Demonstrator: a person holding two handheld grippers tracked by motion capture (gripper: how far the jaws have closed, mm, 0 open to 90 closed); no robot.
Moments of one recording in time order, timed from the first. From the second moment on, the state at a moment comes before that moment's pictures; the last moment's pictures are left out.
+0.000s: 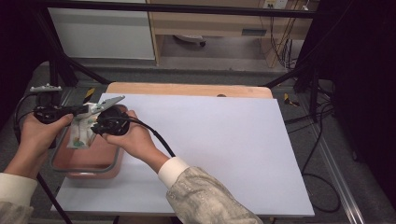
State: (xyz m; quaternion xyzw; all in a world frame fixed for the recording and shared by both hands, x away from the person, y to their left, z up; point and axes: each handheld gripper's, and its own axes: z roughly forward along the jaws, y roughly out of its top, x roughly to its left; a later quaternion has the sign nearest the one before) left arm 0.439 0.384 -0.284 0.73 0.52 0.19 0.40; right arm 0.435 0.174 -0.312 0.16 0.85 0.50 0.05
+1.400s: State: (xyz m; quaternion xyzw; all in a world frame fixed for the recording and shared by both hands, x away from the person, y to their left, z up) left arm 0.436 0.404 -0.310 0.73 0.54 0.18 0.38; right arm 0.426 0.188 -0.341 0.15 0.86 0.48 0.04
